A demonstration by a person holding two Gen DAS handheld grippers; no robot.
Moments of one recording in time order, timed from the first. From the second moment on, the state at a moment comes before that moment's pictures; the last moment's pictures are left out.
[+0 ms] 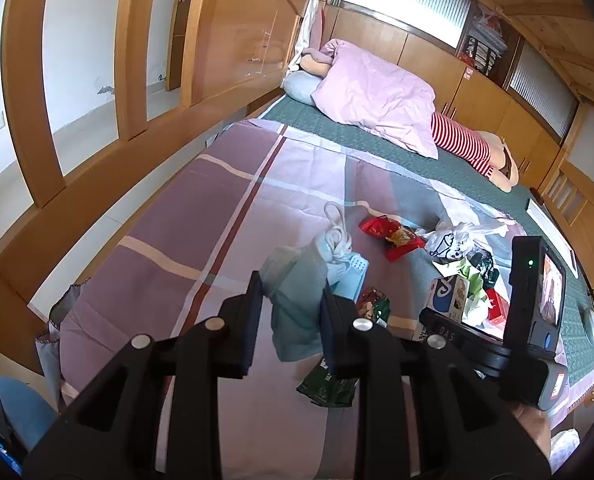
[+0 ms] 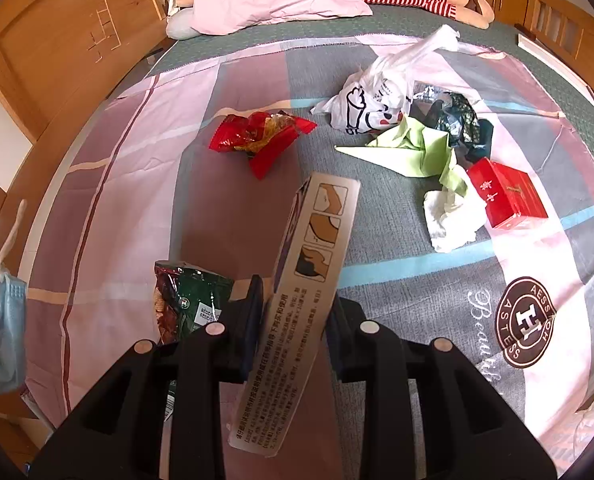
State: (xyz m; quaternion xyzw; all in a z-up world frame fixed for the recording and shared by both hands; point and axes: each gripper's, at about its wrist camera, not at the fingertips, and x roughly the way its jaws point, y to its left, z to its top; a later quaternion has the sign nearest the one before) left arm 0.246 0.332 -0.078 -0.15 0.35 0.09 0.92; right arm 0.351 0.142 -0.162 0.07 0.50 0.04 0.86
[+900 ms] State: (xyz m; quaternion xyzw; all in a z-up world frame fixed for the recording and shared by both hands) left arm 0.249 0.329 -0.085 -0.14 0.36 0.09 0.92; right arm 0.349 0.147 -0.163 0.09 0.52 0.06 0.85
